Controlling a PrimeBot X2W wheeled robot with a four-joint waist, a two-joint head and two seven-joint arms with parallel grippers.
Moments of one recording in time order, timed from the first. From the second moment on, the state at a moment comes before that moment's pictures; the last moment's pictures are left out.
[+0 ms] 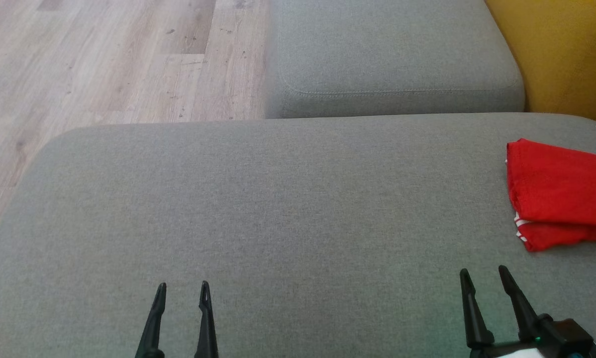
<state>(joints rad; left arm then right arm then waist) 0.25 0.06 -0.26 0.02 -0.14 0.15 -0.26 0.24 -0.05 0.05 0.12 0.14 0.12 -0.25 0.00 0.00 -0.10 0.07</state>
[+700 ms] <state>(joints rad) 0.27 0.06 -0.25 0.12 -0.31 0.12 -0.23 0.25 -0.05 0.06 0.21 0.31 0.12 -0.22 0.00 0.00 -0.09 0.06</state>
